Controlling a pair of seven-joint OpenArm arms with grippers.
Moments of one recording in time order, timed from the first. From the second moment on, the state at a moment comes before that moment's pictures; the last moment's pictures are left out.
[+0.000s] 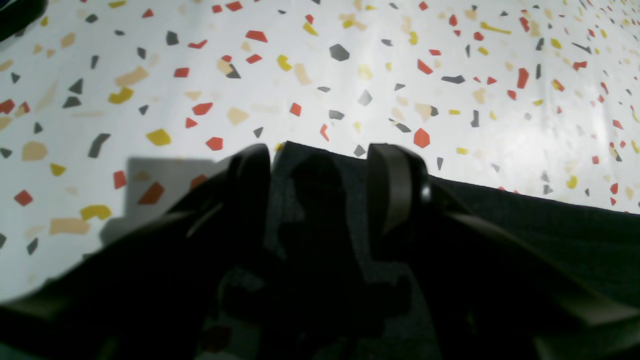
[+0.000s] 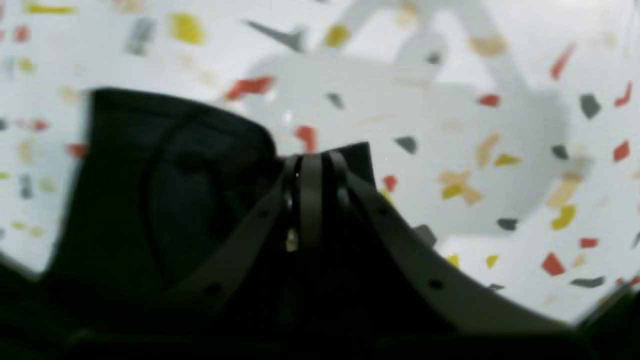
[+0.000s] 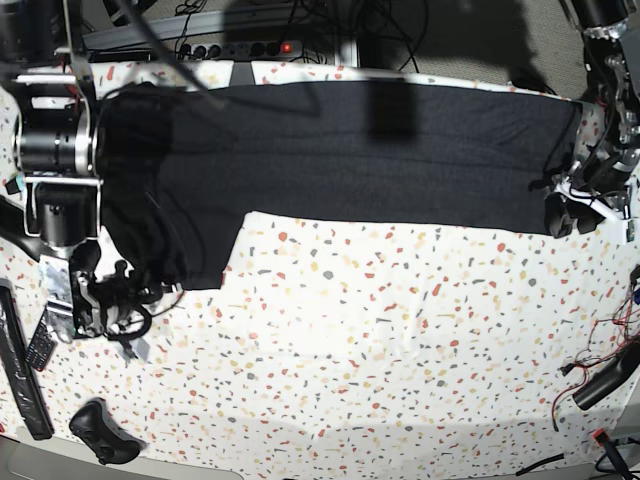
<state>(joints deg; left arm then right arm) 6.0 -14.4 -26.5 83.4 -25.4 -27.8 30.2 40.3 22.3 -4.1 39.8 15.5 27.8 -58.0</state>
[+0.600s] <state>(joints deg) 6.1 -14.4 -26.6 83.4 -22.8 -27.8 30.7 4.6 21.9 -4.4 96.6 27.8 30.1 -66.9</state>
